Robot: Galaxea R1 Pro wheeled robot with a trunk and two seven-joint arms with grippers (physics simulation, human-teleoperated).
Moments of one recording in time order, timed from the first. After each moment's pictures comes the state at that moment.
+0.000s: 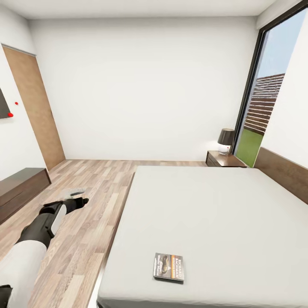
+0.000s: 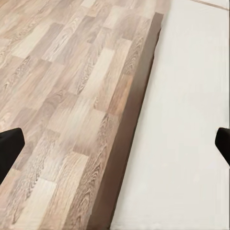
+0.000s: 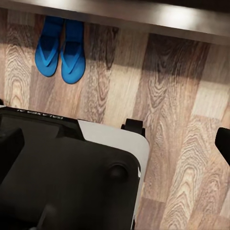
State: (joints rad) left arm -0.80 0.22 0.16 -0.75 0.16 0.54 -0.03; right arm -0.32 -0.10 -0.12 -0.03 0.24 0.05 0.28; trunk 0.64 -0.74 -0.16
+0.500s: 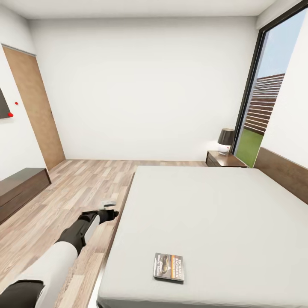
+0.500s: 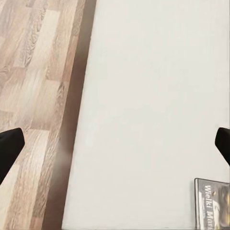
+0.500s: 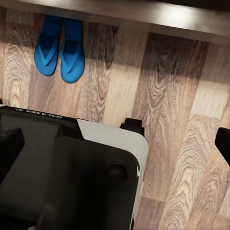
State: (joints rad) left arm -0.81 0.04 -0.04 -0.56 0.15 0.45 -0.02; right arm -0.32 -0.10 -0.12 -0.03 0.23 0.05 0.28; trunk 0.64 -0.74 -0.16
